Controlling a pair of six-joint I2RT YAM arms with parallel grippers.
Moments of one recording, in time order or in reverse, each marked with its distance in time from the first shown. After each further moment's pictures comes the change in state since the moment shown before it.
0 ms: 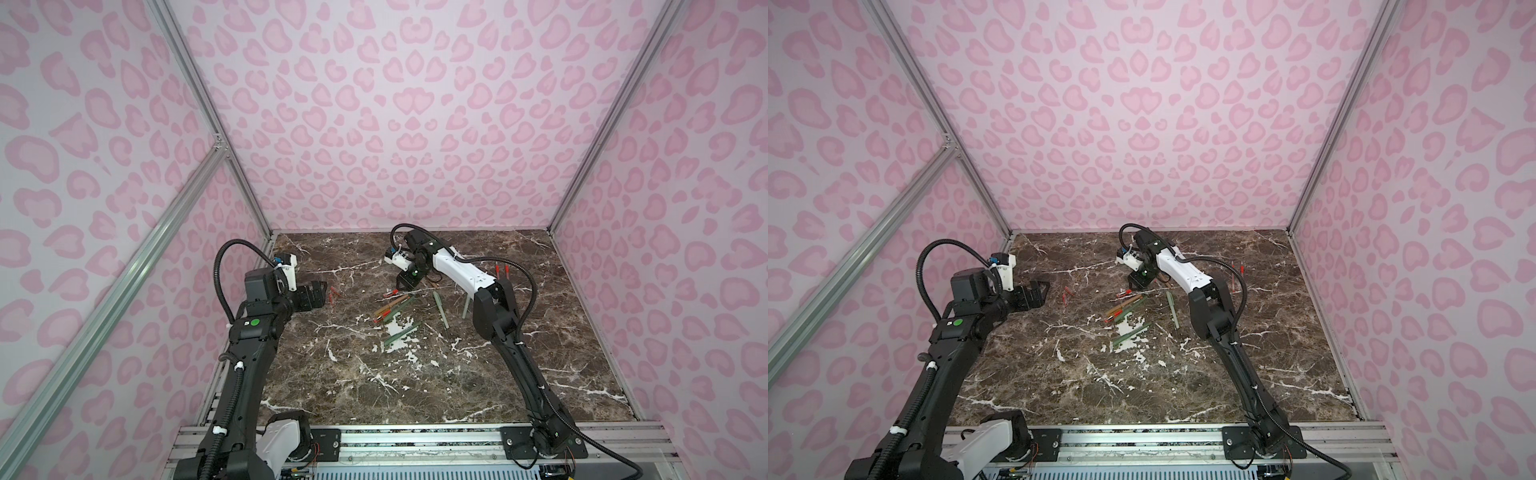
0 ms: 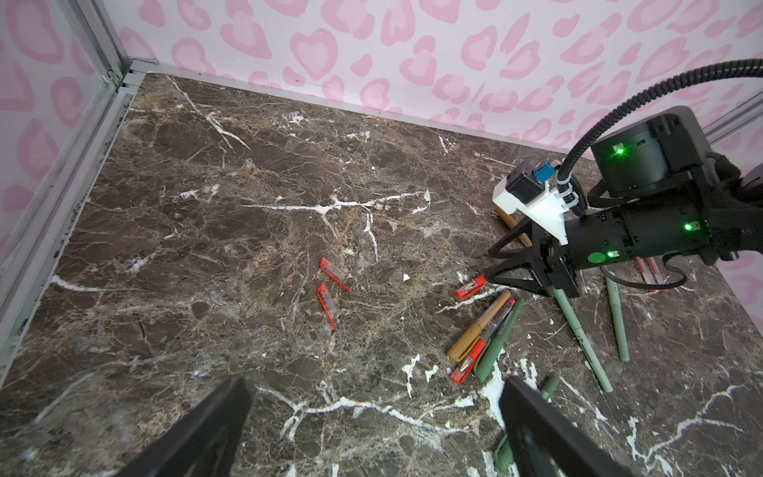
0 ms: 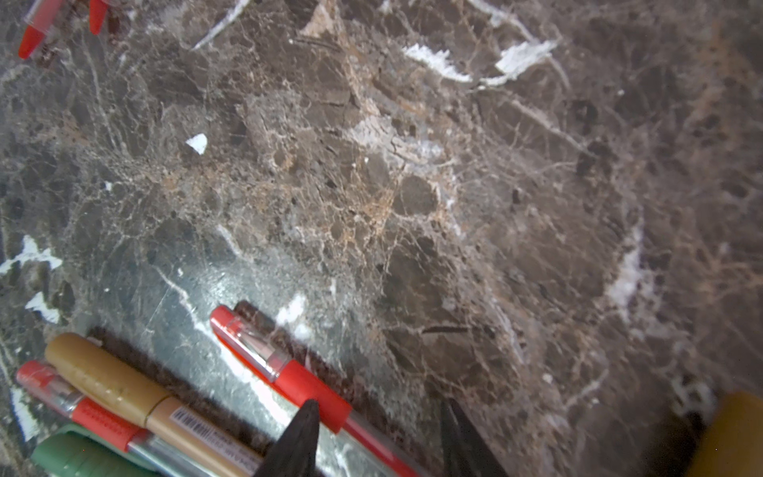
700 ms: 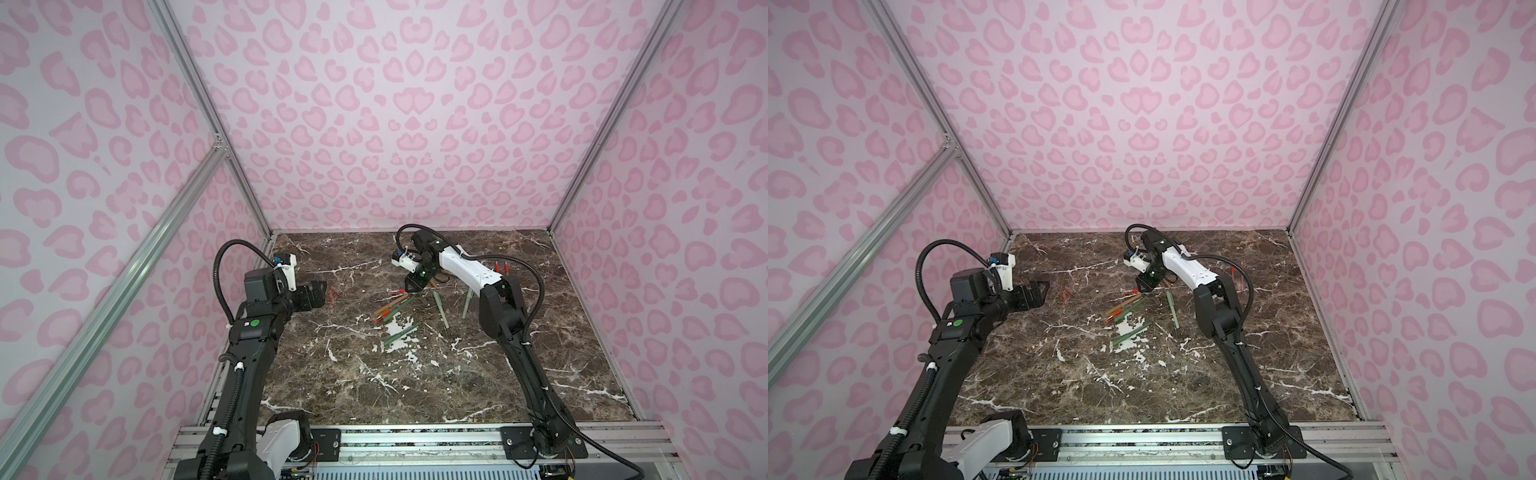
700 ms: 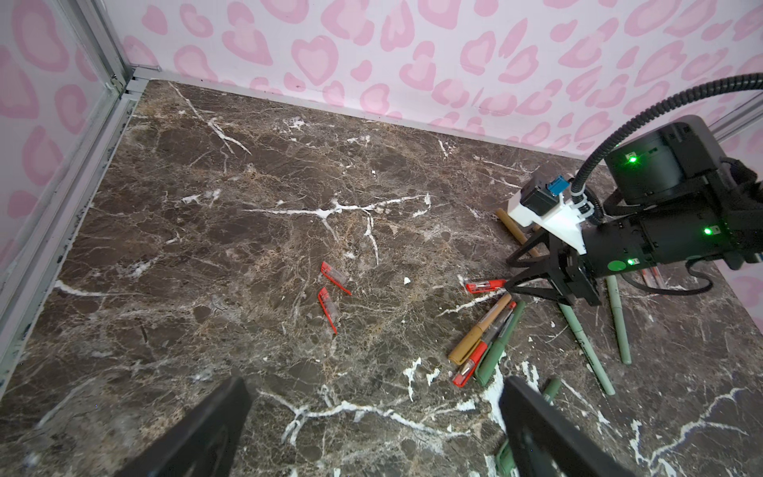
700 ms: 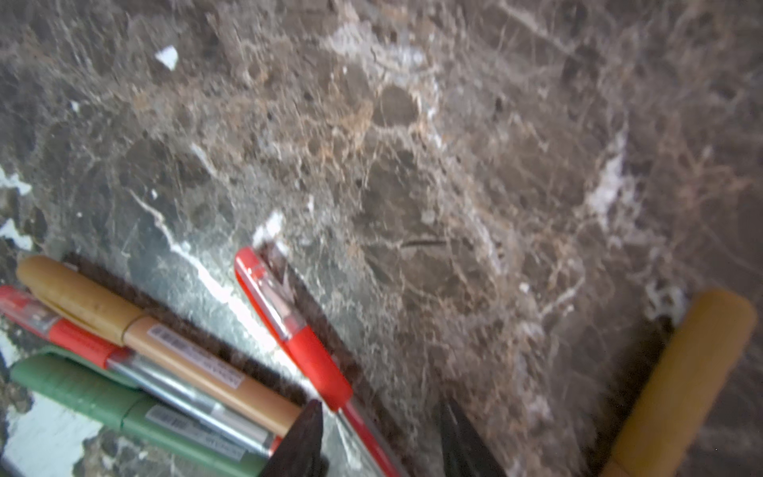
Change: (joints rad) left arm 0.002 -0.005 -0.003 0.008 0.001 0.000; right arm -0.036 -0.093 -0.141 -0.034 0.015 -0.057
